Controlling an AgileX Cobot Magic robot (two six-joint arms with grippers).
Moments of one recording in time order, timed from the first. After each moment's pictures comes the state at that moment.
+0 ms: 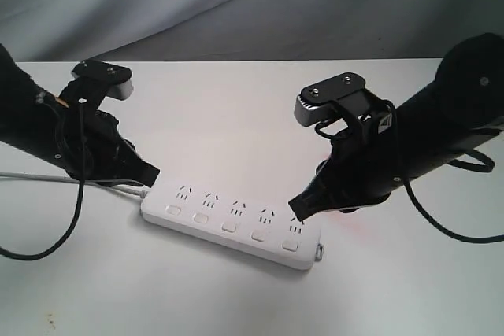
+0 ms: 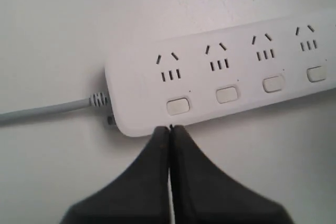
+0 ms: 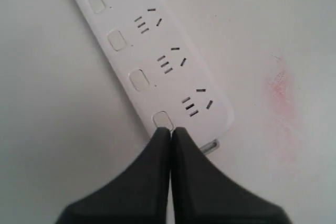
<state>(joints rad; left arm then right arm) -0.32 1.62 -0.94 -0.49 0.63 0.54 0.65 1.55 -0.92 0.42 0.63 -0.42</state>
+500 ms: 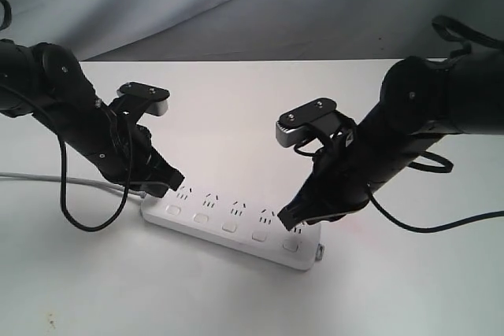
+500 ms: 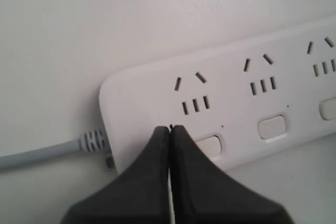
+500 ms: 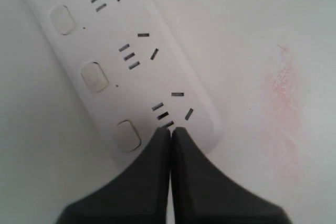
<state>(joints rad) -0.33 1.90 -1.11 -0.47 0.69 0.56 0.65 1.77 -1.01 0.35 0.64 -0.42</state>
